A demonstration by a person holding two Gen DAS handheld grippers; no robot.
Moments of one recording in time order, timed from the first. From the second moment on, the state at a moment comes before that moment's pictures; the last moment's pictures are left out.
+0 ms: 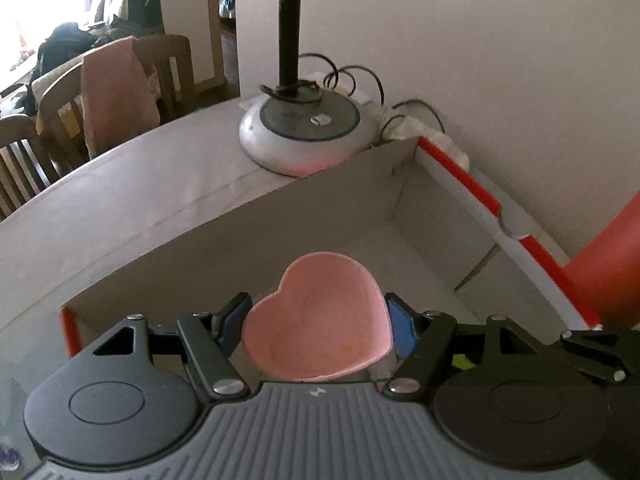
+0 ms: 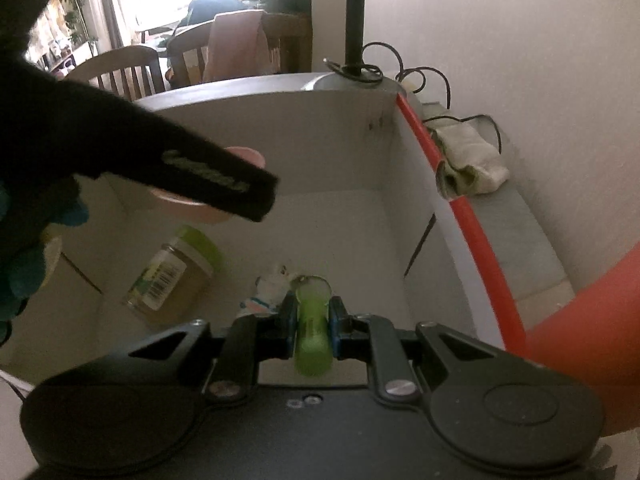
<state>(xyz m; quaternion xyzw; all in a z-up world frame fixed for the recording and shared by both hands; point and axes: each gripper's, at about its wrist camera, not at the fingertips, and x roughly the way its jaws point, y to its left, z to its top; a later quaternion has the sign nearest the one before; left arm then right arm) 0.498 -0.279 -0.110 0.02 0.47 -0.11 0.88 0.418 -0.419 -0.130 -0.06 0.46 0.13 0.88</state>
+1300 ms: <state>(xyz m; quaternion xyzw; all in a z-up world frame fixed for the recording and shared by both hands) 0.525 -0.286 -0.158 0.01 0.54 -0.10 0.84 0.427 -0.410 -0.129 -0.04 0.48 0.13 0.87</state>
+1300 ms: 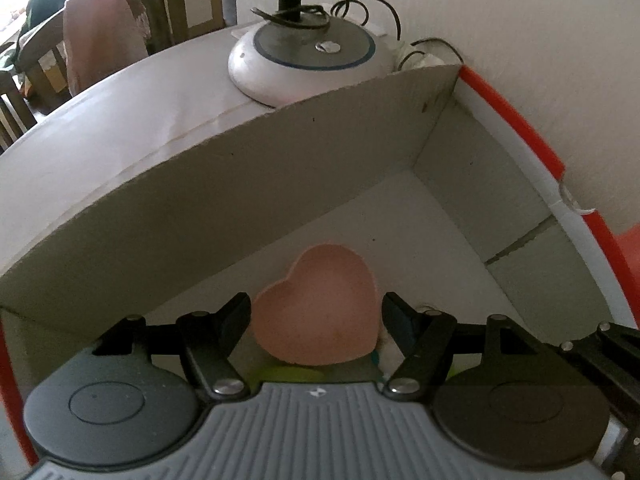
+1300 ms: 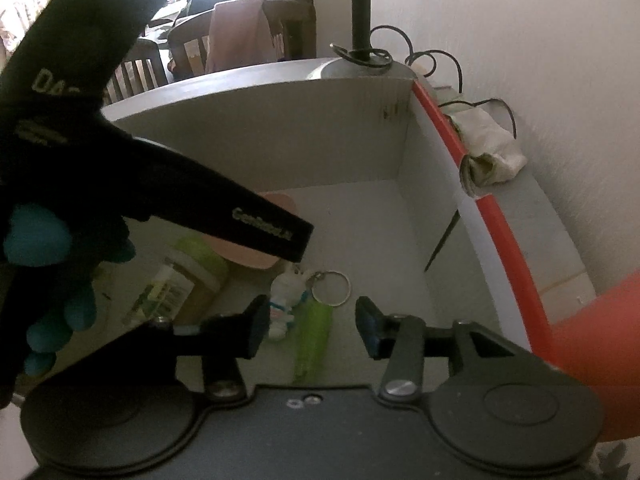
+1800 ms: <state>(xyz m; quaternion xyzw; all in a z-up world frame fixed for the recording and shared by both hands) 0.493 -0.267 -0.107 -0.01 0.48 -0.09 0.87 0.408 -0.408 -0.102 -0.03 0.45 0.14 0.88</state>
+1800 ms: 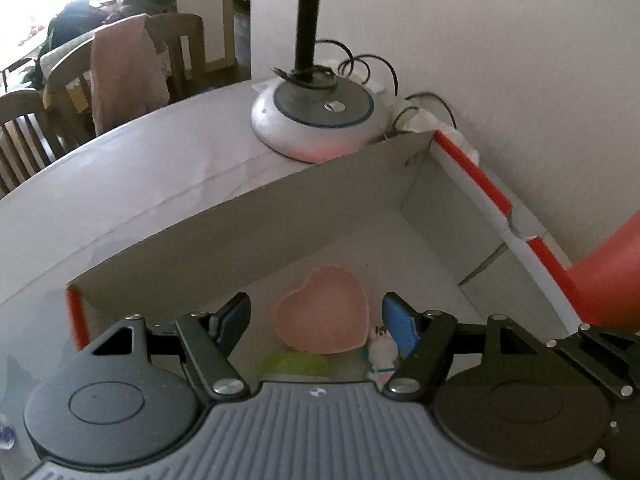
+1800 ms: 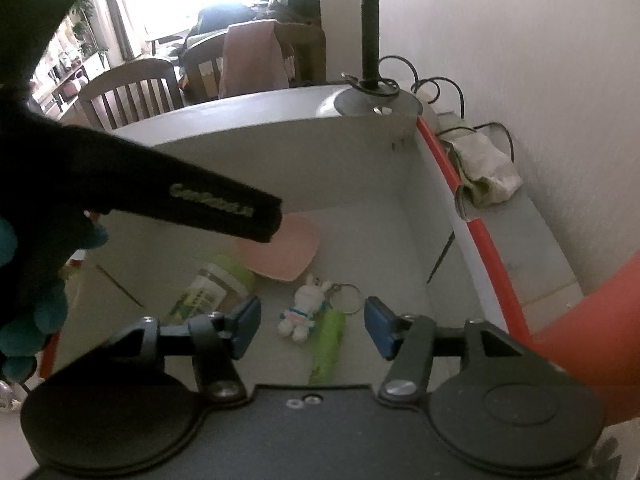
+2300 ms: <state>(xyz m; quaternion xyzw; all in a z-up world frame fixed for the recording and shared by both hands) 0.422 -0.217 -0.059 -0.04 0.43 -0.07 0.90 0.372 -0.390 -0.070 -0.02 0.42 0.17 0.89</state>
